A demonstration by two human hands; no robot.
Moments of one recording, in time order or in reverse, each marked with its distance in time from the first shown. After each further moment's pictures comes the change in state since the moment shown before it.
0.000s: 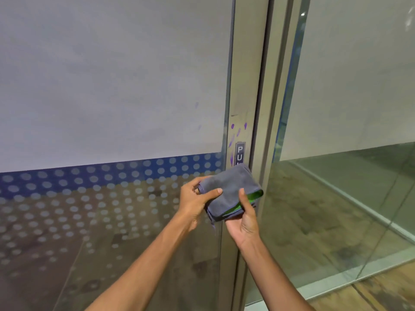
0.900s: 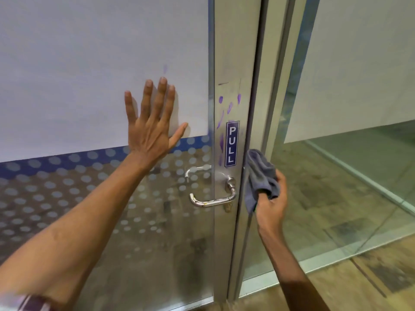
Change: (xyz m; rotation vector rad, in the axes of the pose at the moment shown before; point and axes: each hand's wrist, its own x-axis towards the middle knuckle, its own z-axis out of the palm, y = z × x) left_hand 0.167 0.027 -0.040 1.771 0.481 1.174; right_hand 0.053 -0.058 -0.091 -0.978 0.249 -0.672
